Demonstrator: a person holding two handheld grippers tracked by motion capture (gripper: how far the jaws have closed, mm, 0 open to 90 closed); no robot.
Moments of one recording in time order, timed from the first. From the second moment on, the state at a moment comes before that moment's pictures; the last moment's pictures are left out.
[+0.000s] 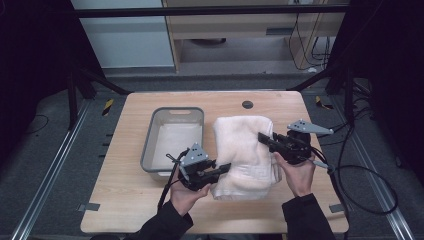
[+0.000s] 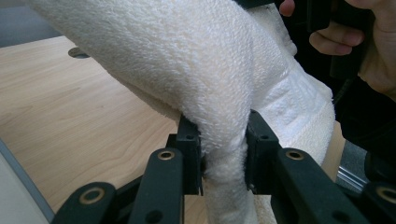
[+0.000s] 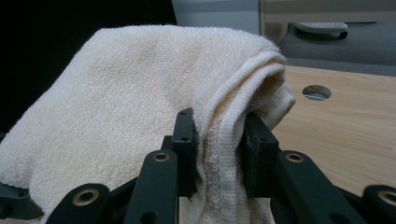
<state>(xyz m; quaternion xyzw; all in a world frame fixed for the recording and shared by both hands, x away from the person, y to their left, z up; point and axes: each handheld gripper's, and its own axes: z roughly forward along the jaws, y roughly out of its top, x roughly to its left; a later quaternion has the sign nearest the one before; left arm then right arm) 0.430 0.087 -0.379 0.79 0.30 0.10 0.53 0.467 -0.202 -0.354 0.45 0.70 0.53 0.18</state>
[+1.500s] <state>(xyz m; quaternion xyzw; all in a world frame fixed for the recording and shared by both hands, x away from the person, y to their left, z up) 0.444 0.141 -0.336 0.75 0.31 0.16 0.56 0.499 -0.149 -0.307 0.41 0.69 0.57 0.19</state>
